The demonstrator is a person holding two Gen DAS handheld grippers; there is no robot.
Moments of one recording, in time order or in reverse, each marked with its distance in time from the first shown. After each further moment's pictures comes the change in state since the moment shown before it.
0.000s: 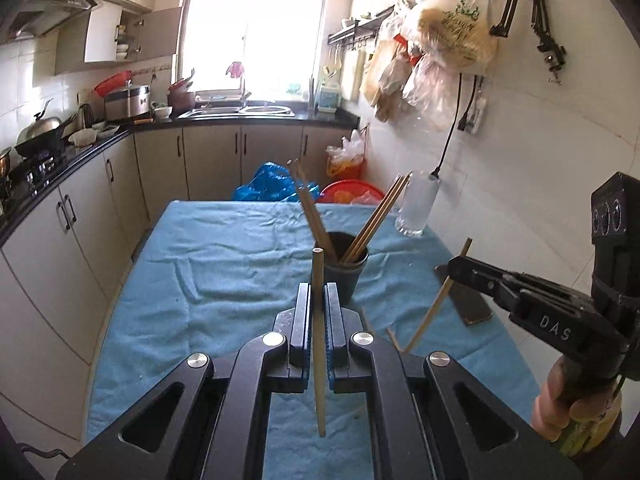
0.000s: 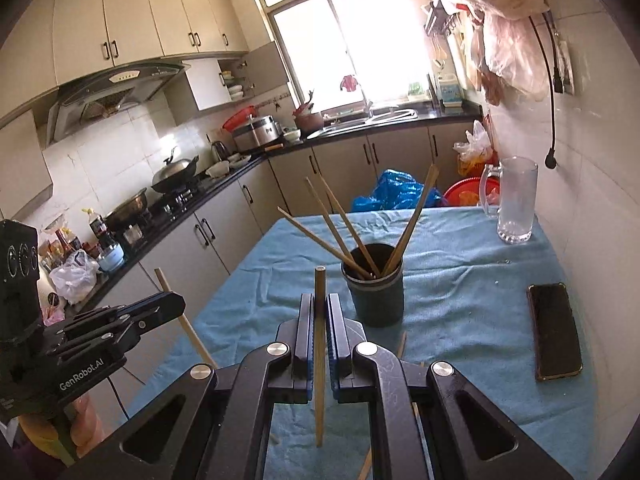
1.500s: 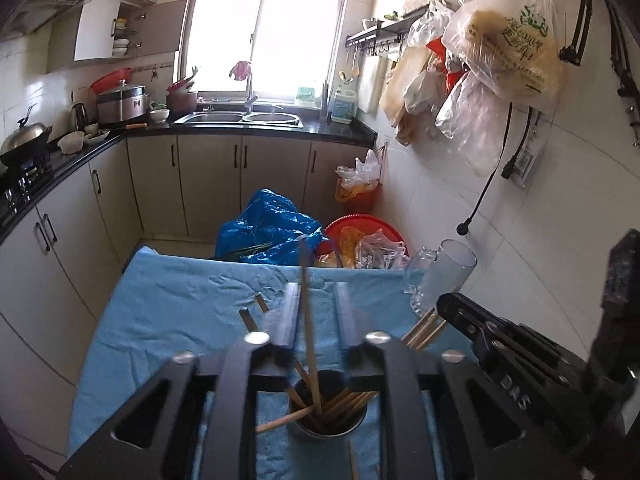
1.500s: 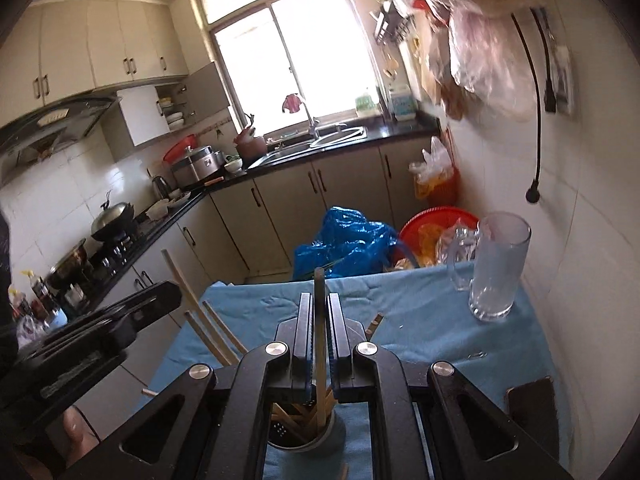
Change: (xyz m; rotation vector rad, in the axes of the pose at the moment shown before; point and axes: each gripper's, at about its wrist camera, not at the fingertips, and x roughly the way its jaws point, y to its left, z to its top) left arm 0.155 -0.014 0.149 -0.068 -0.006 0.040; right arm 0.112 -0.081 0.129 0.107 -0.048 -0.159
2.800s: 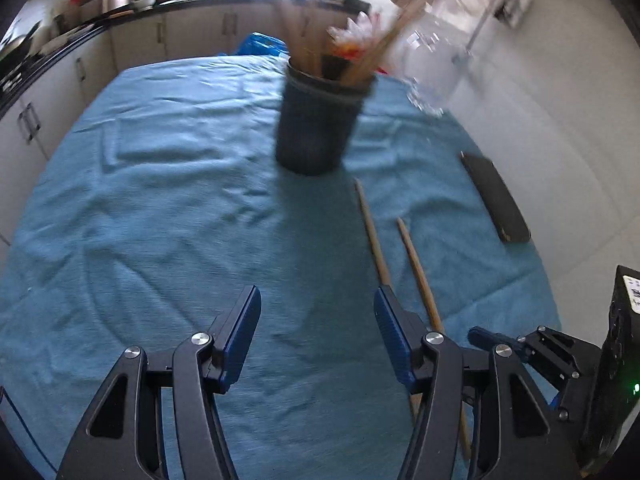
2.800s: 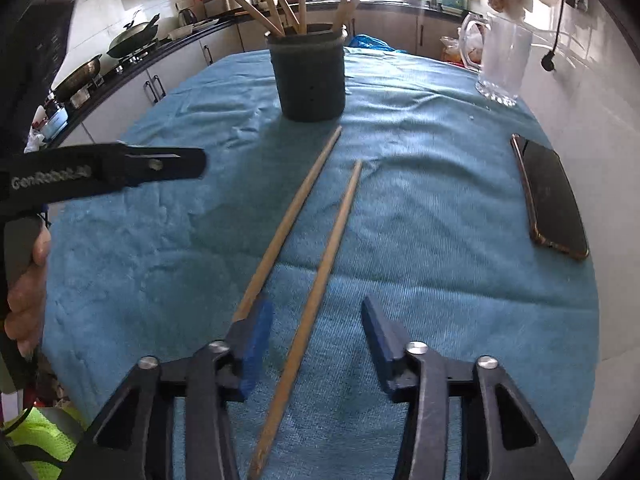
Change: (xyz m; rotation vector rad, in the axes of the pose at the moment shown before) left arm -0.007 0.005 -0.249 0.013 0.420 -0.052; right arm -0.061 -0.028 -0.265 -0.263 0.484 -0.035
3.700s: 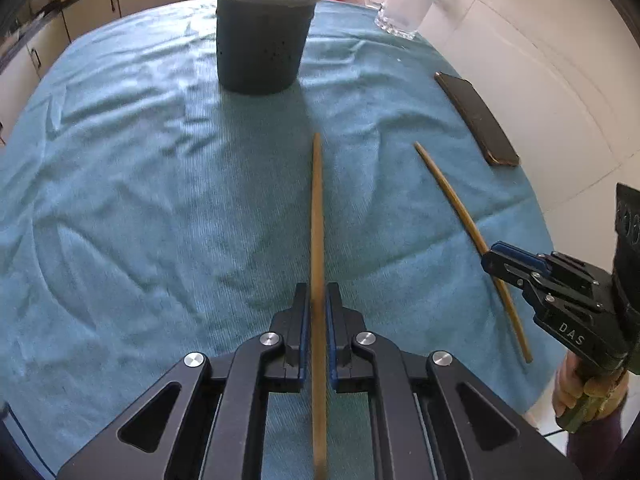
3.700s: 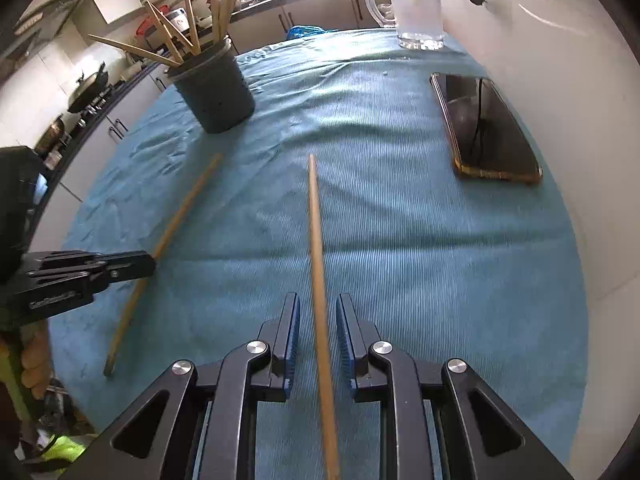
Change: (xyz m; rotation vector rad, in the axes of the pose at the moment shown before) left arm 0.029 -0.017 -0.008 0.082 0.210 -0.055; right arm -0.015 -0.070 -0.013 0.229 0.029 0.013
